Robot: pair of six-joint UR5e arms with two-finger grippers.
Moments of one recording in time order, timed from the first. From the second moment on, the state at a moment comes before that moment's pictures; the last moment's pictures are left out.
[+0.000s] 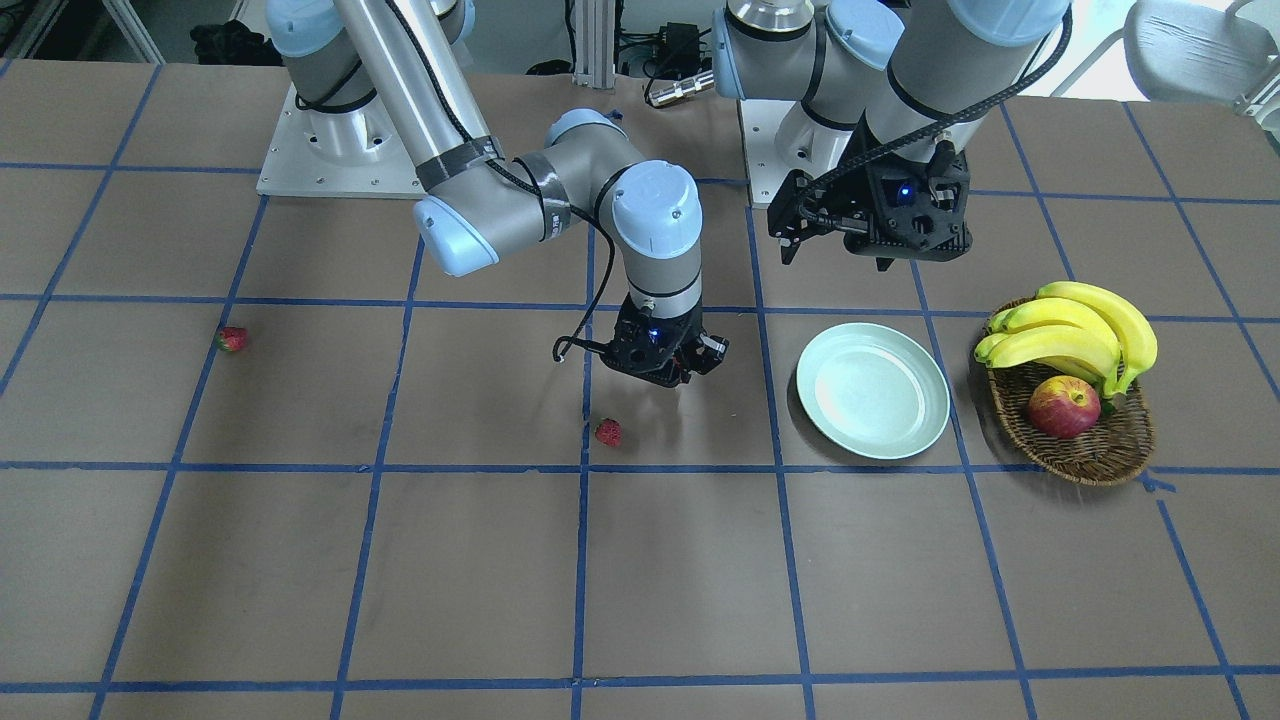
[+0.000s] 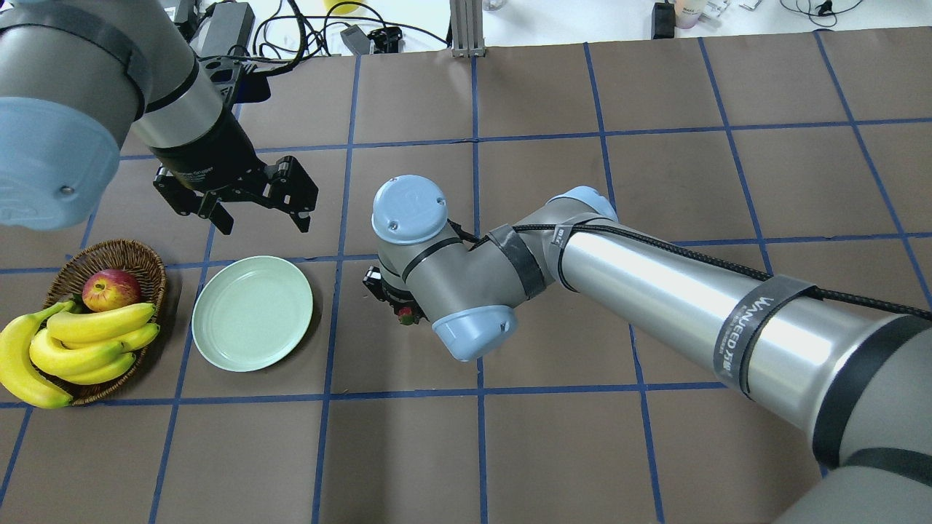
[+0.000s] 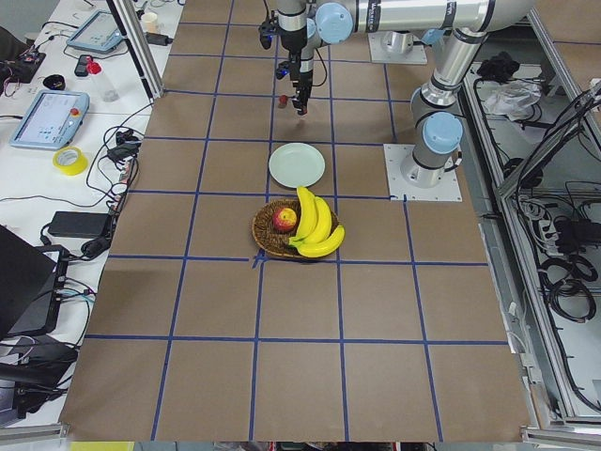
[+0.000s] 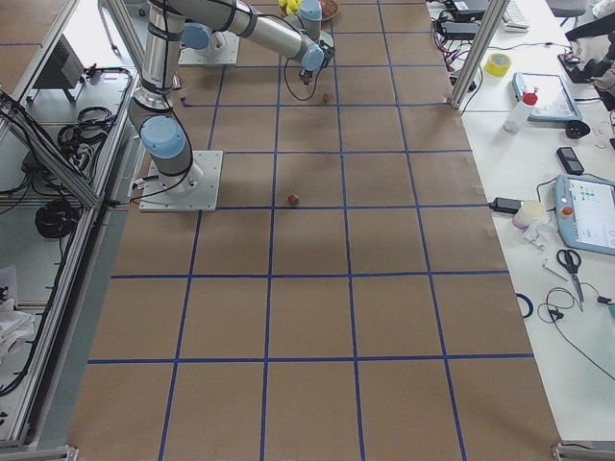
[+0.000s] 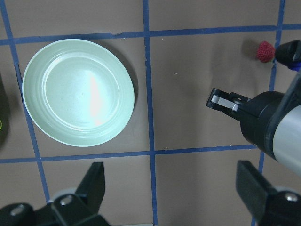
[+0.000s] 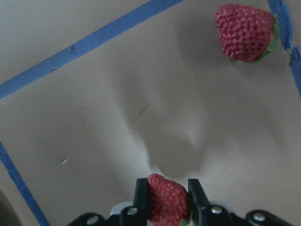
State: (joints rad) left arm -1.57 -1.54 -1.69 -1.56 1.54 0.03; right arm 2.15 -1.06 1.75 -2.33 -1.46 1.00
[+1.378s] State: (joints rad) left arm -1.57 -1.54 -1.69 -1.56 1.54 0.03; right arm 2.12 -1.13 1.77 -2.24 -1.56 0.92
